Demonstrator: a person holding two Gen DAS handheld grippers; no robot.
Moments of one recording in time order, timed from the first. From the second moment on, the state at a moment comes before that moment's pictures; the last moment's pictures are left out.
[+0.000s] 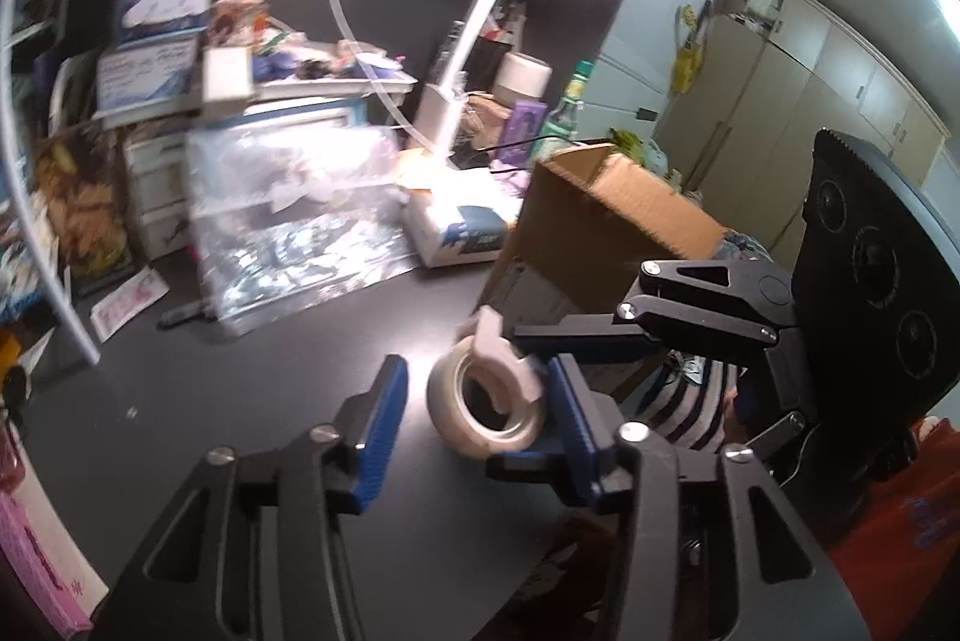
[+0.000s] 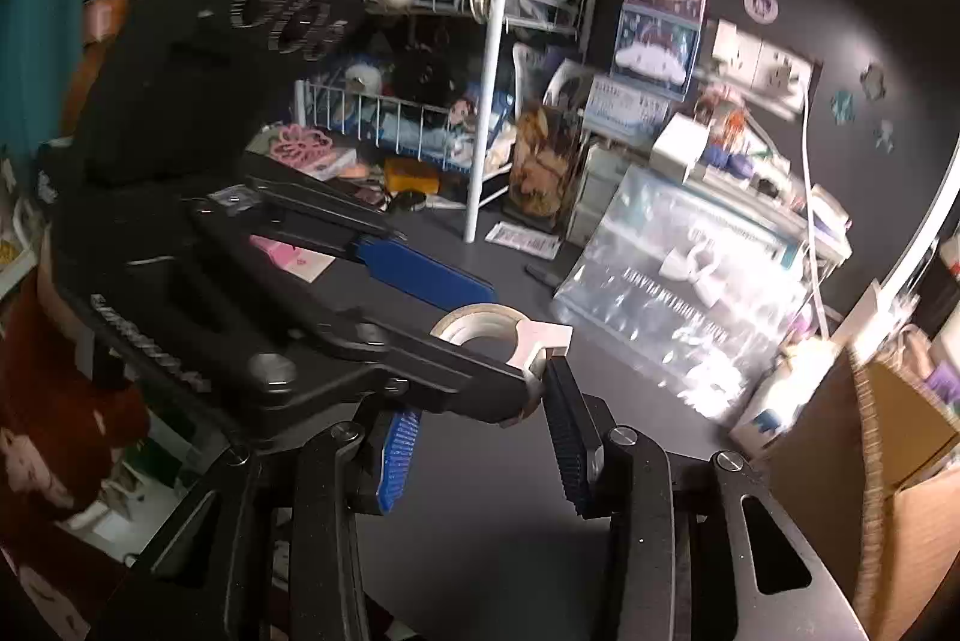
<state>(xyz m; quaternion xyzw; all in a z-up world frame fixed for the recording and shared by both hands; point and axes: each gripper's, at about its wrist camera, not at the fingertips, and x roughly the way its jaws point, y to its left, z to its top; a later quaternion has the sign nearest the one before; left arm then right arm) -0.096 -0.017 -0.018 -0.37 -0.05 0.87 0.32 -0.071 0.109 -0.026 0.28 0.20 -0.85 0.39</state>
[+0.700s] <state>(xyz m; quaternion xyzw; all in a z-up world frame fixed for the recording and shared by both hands) -0.183 0.159 0.032 -0.40 0.04 0.83 0.37 -0.124 0.260 0.026 0.32 0.16 -0.89 0.30</state>
